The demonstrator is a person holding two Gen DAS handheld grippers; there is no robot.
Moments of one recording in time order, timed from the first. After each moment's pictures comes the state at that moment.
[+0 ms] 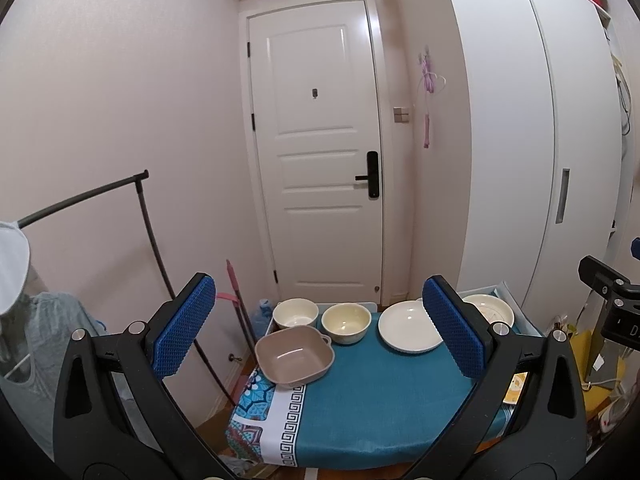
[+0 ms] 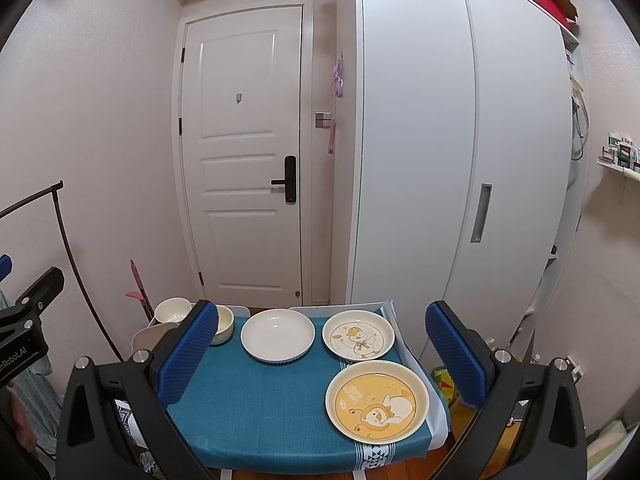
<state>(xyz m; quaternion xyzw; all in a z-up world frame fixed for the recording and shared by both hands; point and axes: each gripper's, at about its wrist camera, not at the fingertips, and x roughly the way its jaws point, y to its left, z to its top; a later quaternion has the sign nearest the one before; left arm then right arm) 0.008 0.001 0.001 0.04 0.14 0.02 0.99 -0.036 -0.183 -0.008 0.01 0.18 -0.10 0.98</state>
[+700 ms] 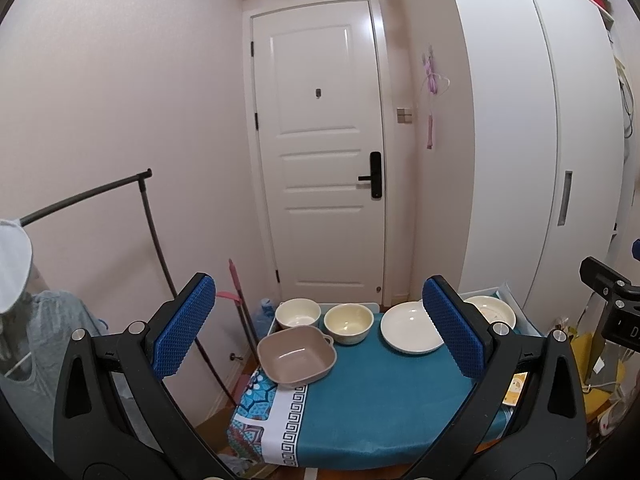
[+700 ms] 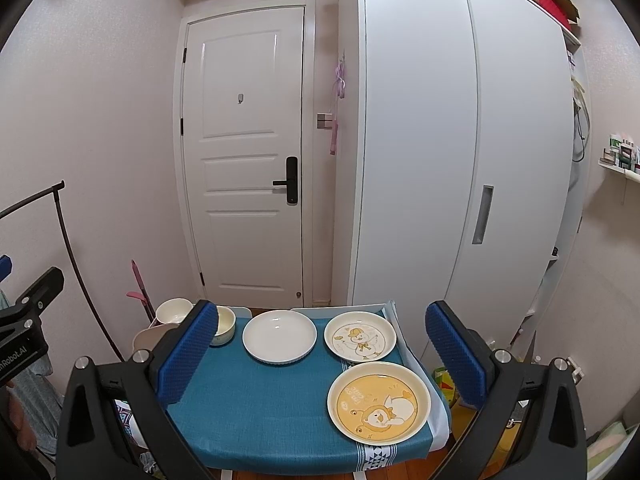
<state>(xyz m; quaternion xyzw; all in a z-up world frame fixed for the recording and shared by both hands) 0.010 -0.002 0.009 0.03 0.14 0.02 0.99 -0.026 -0.185 -0.015 0.01 0.18 -0.10 0.98</state>
